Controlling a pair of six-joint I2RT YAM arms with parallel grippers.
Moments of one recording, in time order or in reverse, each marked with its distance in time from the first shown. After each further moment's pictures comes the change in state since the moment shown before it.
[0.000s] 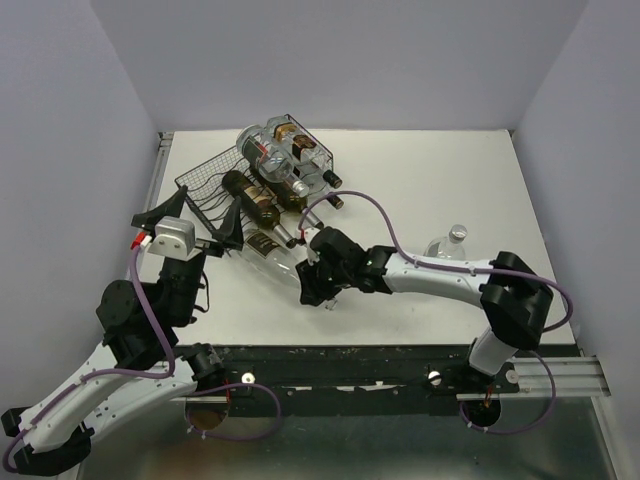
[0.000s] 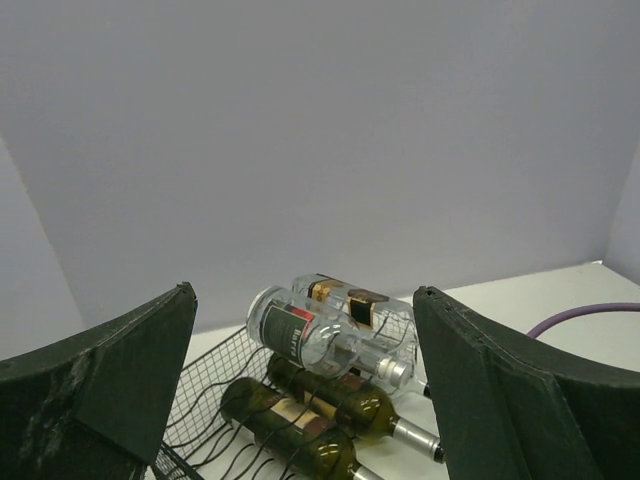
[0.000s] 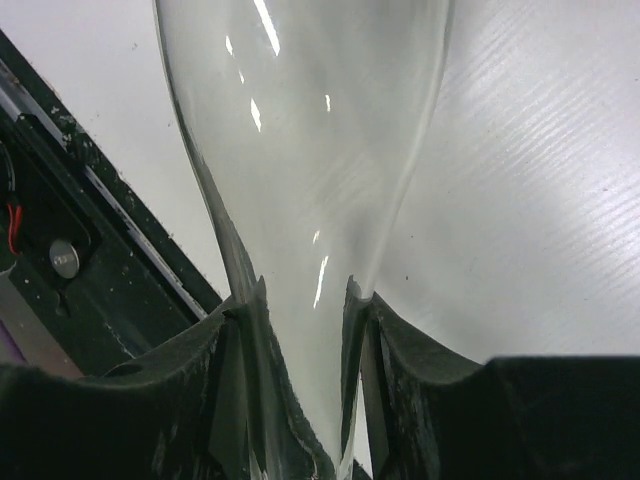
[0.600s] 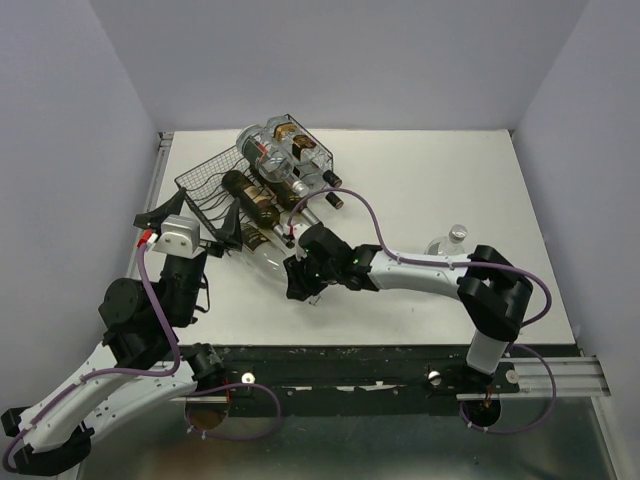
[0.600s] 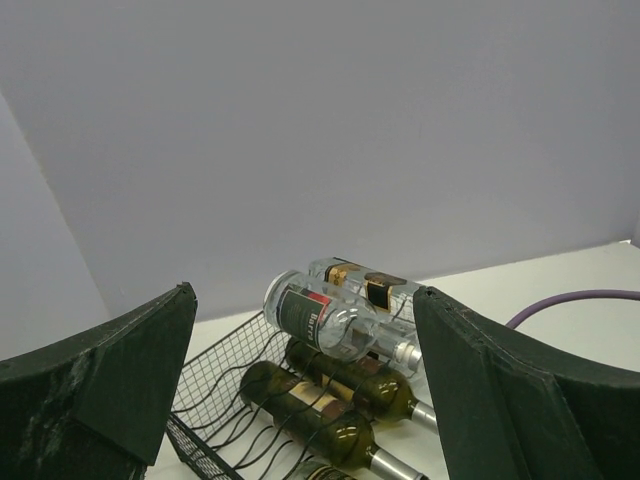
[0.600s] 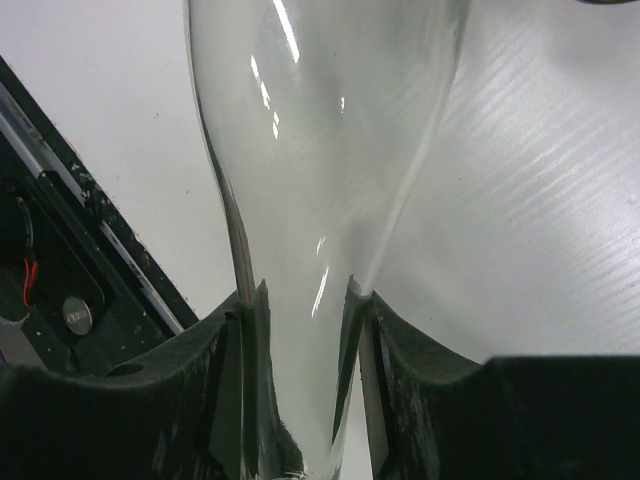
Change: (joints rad) left arm 0.000 0.002 0.003 -0.037 -0.040 0.028; right arm 0.004 0.127 0.065 0.114 0.011 0.013
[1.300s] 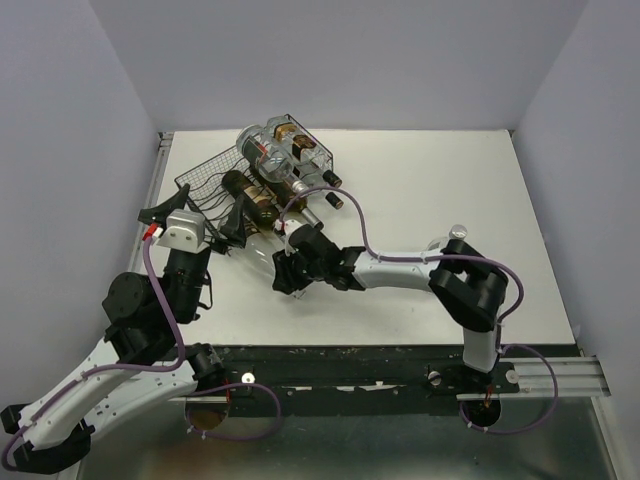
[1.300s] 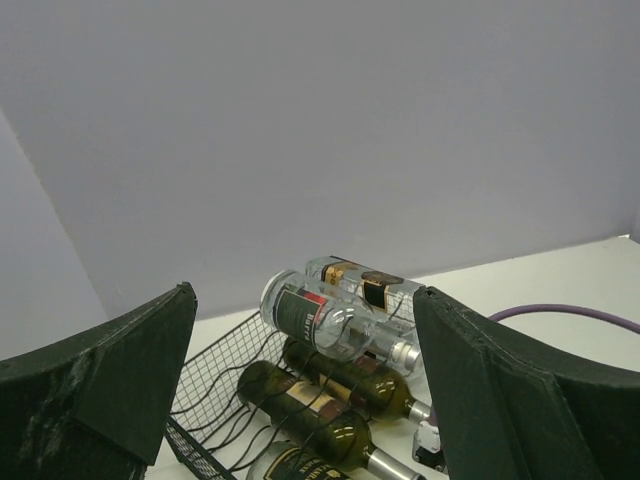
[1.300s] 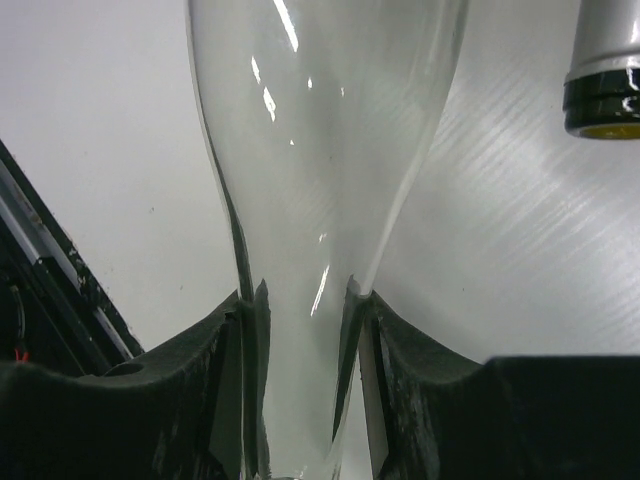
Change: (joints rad) left arm 0.000 0.039 0.023 -0.010 0.000 -0.005; right arm 0.000 0.119 0.045 0.167 0.038 0.028
